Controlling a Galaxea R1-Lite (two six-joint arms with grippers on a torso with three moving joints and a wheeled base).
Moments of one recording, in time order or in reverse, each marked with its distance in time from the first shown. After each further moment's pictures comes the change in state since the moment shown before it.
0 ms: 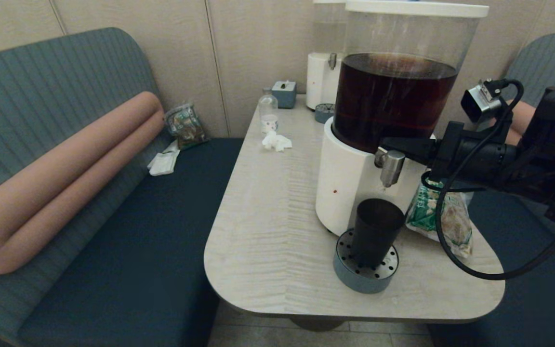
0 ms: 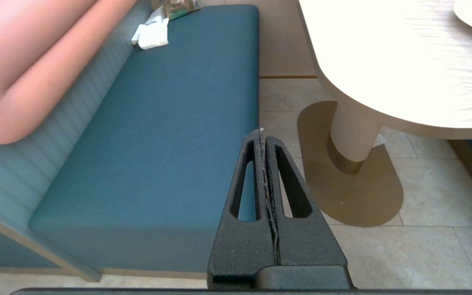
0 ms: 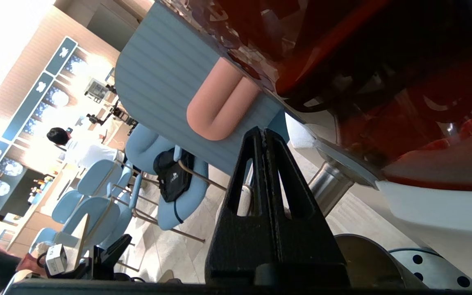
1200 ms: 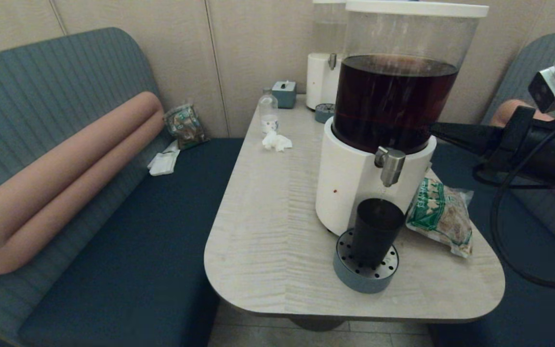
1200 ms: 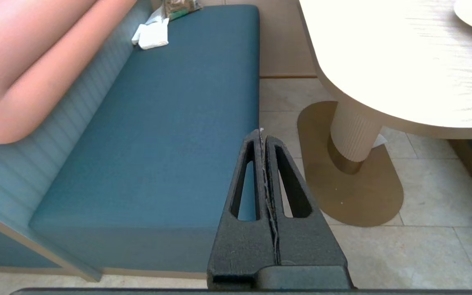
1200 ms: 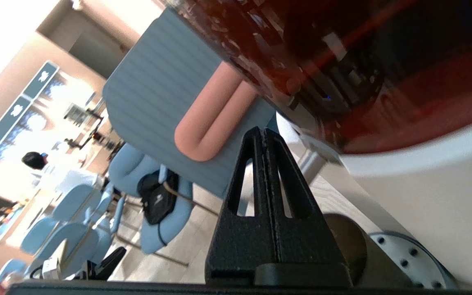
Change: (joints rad) left arm 0.000 0.000 0.000 0.001 0.000 0.000; right arm -0.131 -0.184 0.090 0.032 0.002 0.000
